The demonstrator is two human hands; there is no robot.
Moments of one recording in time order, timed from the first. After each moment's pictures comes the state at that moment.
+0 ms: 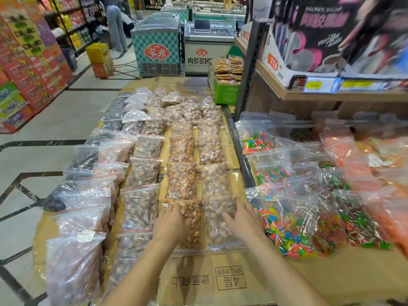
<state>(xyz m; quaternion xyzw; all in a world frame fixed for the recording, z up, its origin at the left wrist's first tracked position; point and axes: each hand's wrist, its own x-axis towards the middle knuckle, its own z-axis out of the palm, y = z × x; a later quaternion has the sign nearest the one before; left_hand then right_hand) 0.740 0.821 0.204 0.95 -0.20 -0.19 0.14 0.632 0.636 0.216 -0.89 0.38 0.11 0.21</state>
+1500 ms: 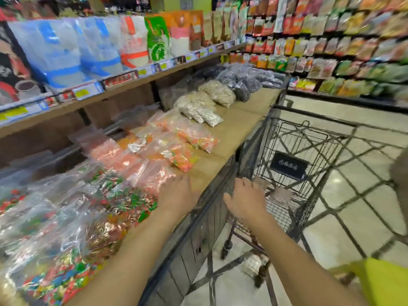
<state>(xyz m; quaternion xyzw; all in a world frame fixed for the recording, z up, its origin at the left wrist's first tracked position) 0.274 0.394 0.341 0.74 -0.67 -0.11 0.05 0.077 0.379 0.315 -0.71 0.69 -0.03 0.13</state>
